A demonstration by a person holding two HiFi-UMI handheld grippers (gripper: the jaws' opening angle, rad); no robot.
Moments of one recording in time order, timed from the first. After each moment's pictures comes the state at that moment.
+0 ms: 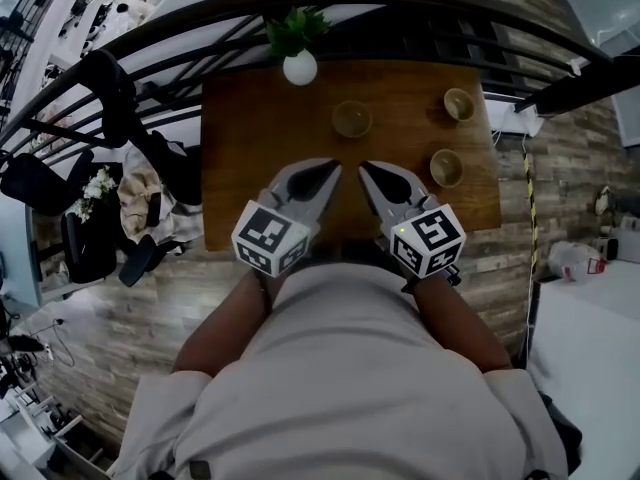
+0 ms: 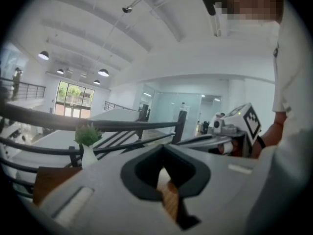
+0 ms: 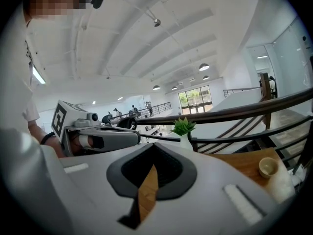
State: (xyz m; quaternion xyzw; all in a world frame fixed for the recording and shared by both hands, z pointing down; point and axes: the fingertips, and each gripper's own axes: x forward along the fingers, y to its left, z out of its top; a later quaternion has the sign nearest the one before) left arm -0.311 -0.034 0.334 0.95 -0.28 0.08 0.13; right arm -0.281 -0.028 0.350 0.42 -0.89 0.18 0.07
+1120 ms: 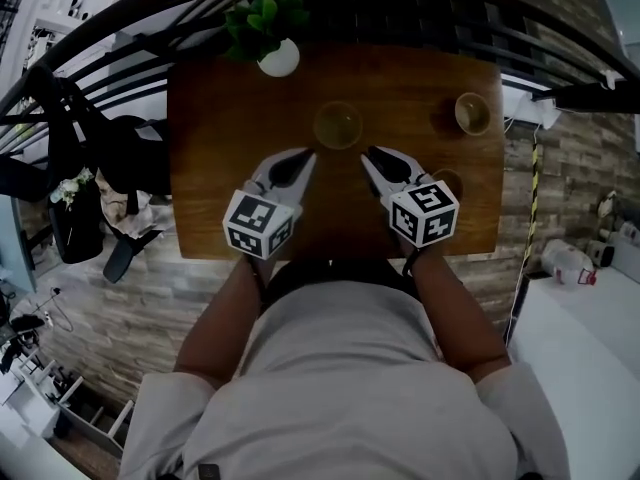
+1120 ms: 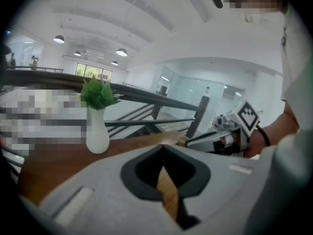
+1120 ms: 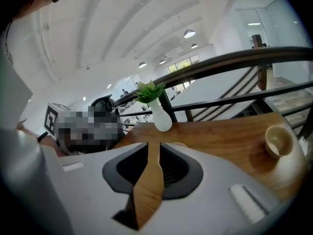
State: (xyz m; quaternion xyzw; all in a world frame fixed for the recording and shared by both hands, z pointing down) left arm -0.270 -0.210 0.505 0.90 -0.34 0.16 0.23; right arm -0.185 -0.203 0.535 0.40 -0.84 0.34 0.15
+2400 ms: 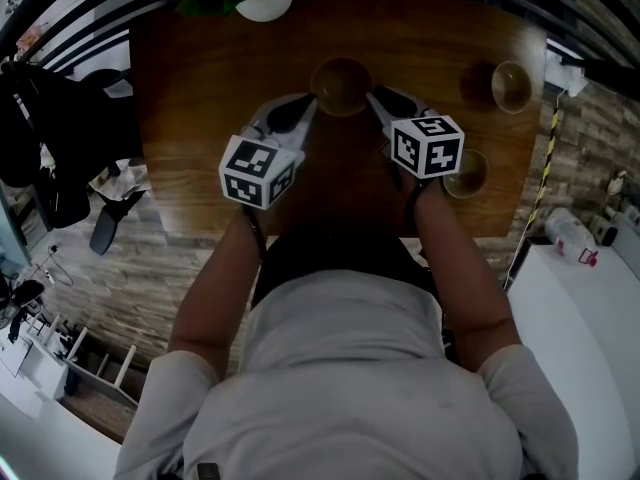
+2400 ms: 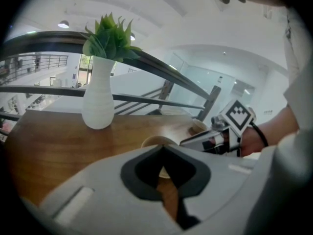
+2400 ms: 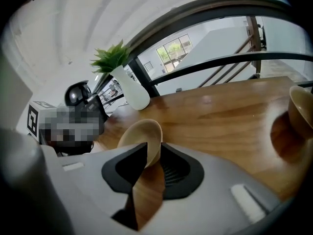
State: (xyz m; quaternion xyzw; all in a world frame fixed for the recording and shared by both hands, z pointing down) left arm -0.266 -0.283 0.667 0.87 -0.35 0.21 0.29; right arm -0.174 -0.289 0.722 0.39 -0.79 0.42 0.21
